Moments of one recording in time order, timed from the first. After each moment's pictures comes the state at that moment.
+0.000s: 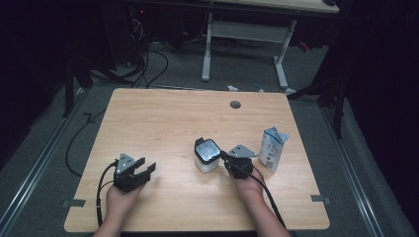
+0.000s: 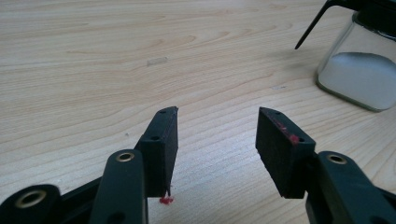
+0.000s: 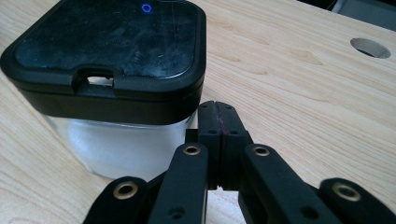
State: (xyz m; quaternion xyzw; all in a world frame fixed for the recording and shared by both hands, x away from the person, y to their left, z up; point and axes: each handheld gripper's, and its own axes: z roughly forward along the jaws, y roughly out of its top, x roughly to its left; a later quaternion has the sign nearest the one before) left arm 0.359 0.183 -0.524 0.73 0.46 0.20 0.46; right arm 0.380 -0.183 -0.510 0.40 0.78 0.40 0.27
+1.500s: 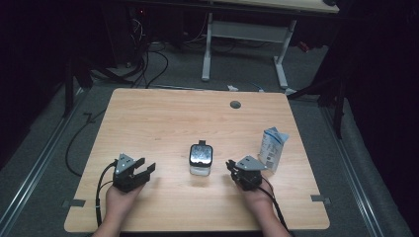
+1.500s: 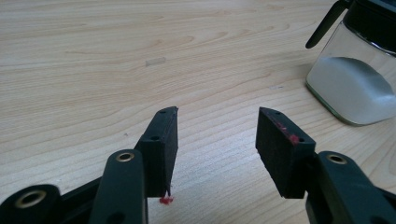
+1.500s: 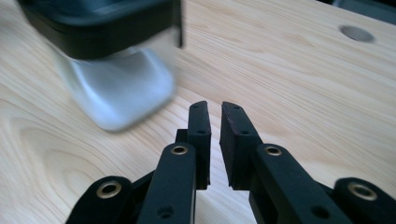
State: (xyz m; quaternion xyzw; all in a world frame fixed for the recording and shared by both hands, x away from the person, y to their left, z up) left arm 0.358 0.184 -0.524 0.73 0.46 0.20 0.46; right arm 0.343 -0.205 -0.511 0.40 0.78 0.40 0.27
